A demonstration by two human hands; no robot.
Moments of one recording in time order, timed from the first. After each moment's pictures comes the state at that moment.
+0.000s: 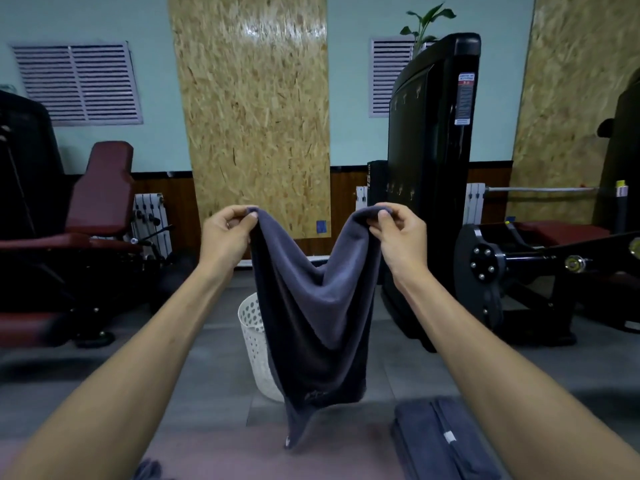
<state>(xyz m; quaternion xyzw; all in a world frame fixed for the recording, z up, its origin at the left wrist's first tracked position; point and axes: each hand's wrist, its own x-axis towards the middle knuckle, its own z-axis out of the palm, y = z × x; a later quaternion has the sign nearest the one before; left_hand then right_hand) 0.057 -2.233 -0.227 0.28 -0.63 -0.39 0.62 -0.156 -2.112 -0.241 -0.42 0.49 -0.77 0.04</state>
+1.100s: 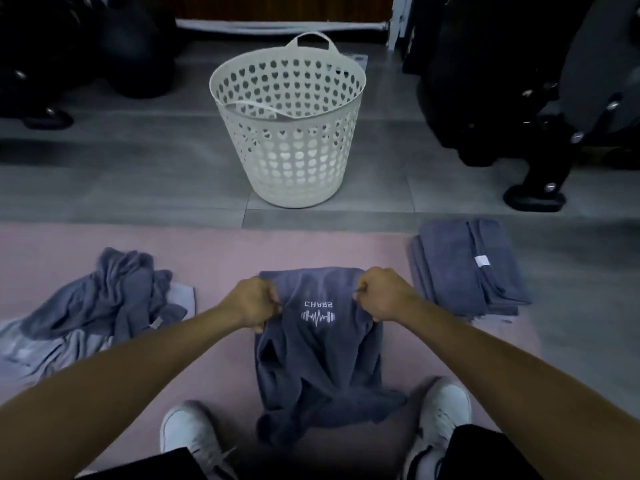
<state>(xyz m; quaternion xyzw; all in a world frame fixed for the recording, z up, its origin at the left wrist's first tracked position) 0.050 -2.292 -0.697 0.53 -0.75 -0.39 -0.08 -0.170 -2.190 -0.674 -0.50 0.81 -0.04 0.32</state>
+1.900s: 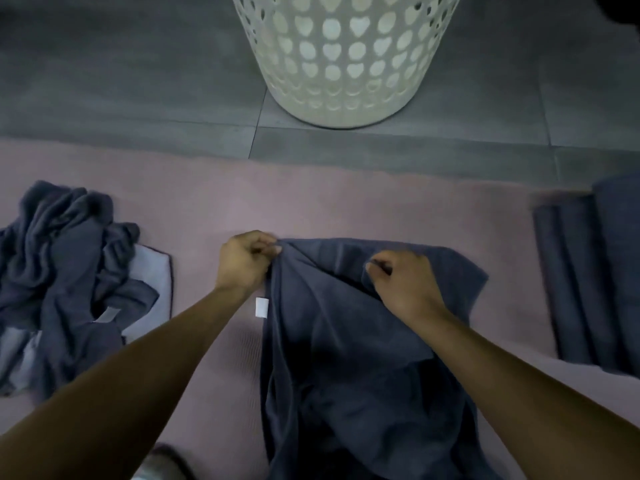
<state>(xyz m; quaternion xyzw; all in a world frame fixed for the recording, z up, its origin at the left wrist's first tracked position) 0.051 -2.439 -0.944 0.63 -0.60 -0.43 0.21 -0.166 -2.322 -0.908 -0.47 0.81 -0.18 0.30</state>
